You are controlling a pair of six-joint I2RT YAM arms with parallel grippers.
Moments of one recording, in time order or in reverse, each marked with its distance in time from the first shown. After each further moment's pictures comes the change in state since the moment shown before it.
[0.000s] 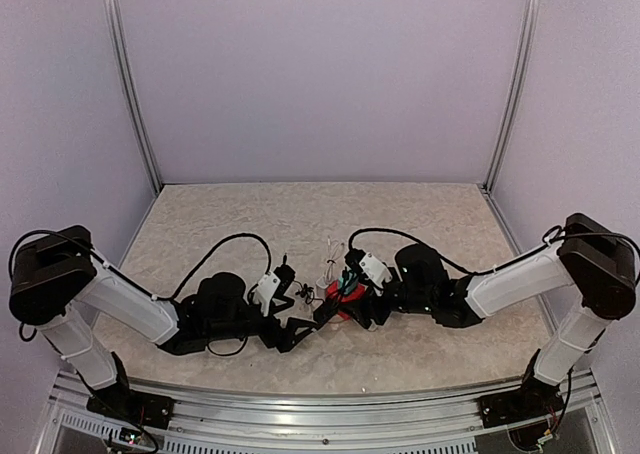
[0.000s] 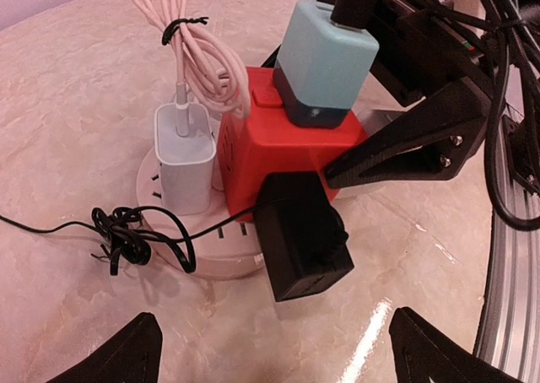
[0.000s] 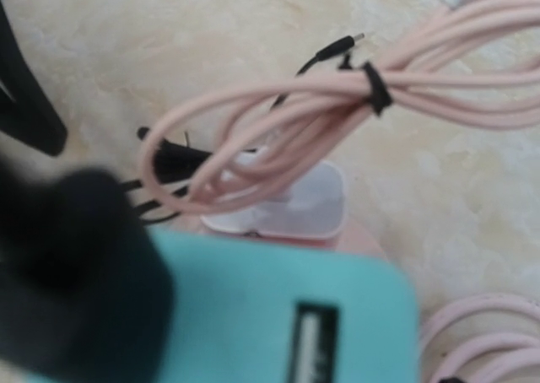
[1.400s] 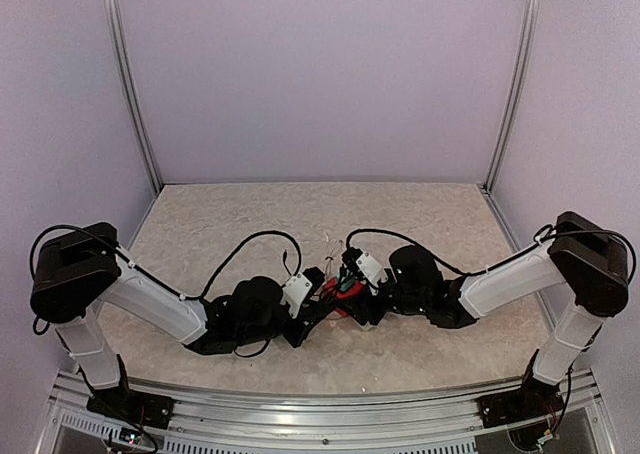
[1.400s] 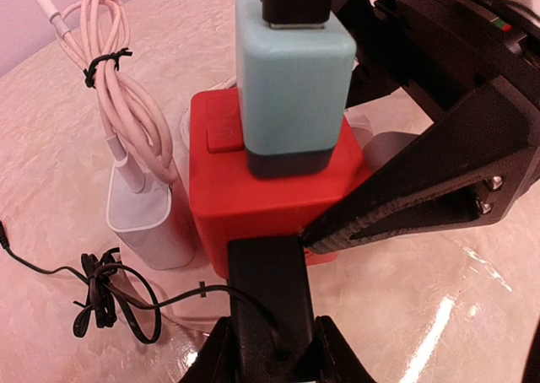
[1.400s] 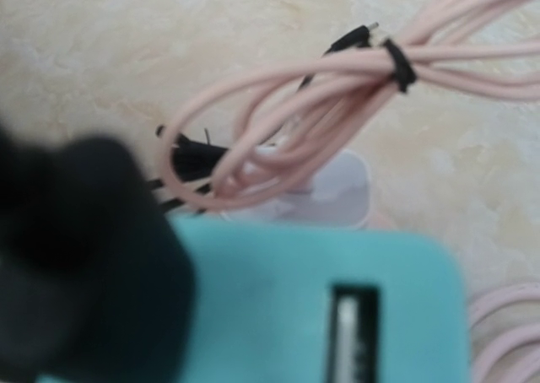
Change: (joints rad) left arm -0.109 0.148 0.205 -0.123 -0.254 0.105; right arm 0.012 0.048 0.024 0.025 0.011 0.078
